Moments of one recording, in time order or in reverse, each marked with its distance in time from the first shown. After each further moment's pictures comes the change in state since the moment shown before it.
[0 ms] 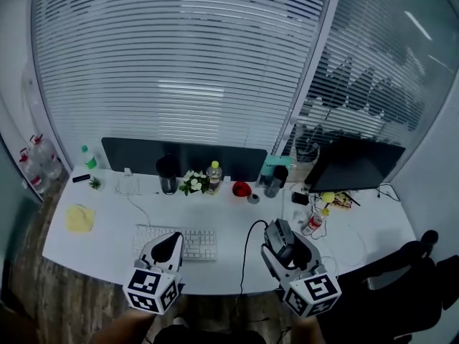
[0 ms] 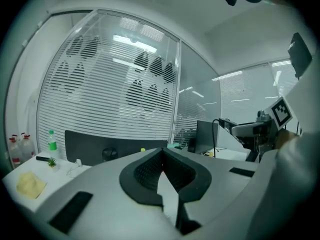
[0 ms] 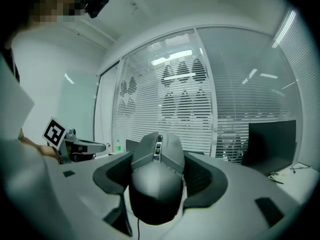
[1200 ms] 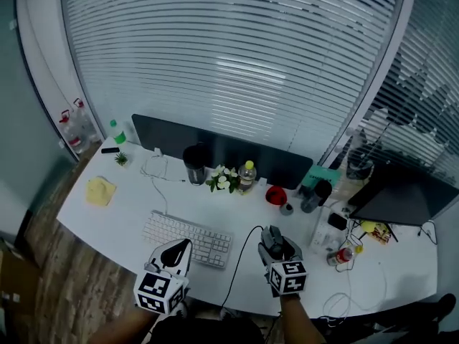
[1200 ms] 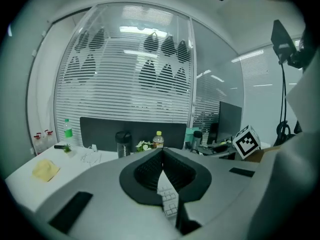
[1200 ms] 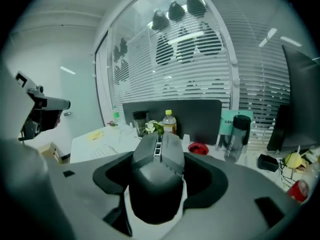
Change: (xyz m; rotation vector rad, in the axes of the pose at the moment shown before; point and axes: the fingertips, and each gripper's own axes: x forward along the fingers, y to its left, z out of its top) left arm 0.100 0.019 -0.068 -0.015 0.141 0.241; right arm 0.211 -0.104 -0.201 0.042 0.331 0.191
